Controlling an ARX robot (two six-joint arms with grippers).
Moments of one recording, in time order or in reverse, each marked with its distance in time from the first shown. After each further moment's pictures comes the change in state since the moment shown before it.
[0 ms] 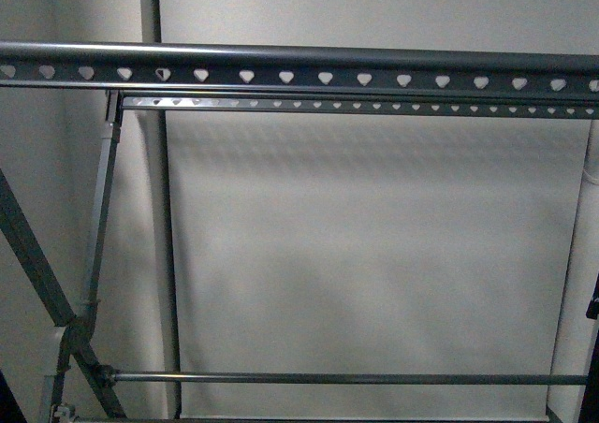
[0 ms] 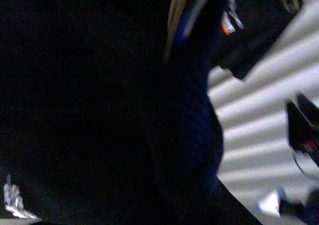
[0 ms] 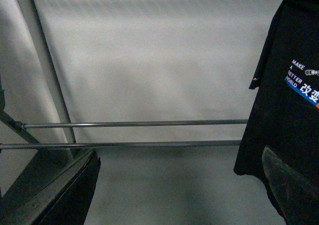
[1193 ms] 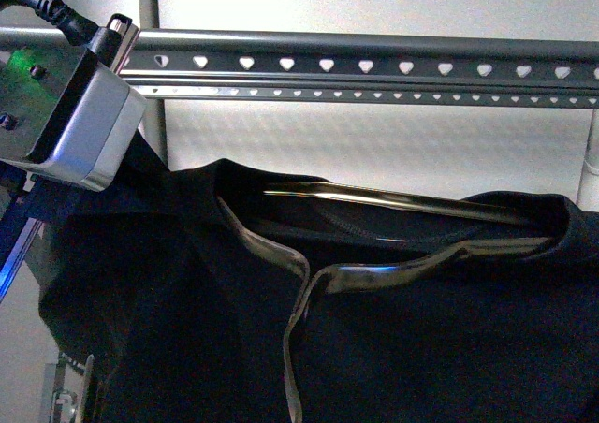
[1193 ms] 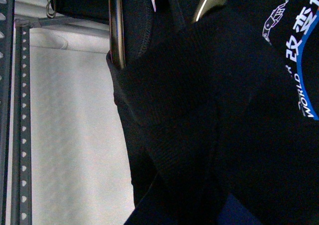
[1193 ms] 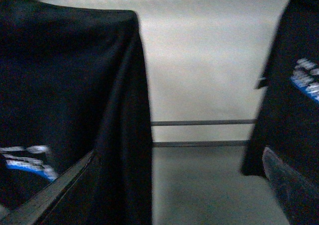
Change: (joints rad) left arm -0.282 0.539 0.488 0.109 -0.136 1.936; right arm -0.023 0.016 0.006 -0.013 -0.090 0.047
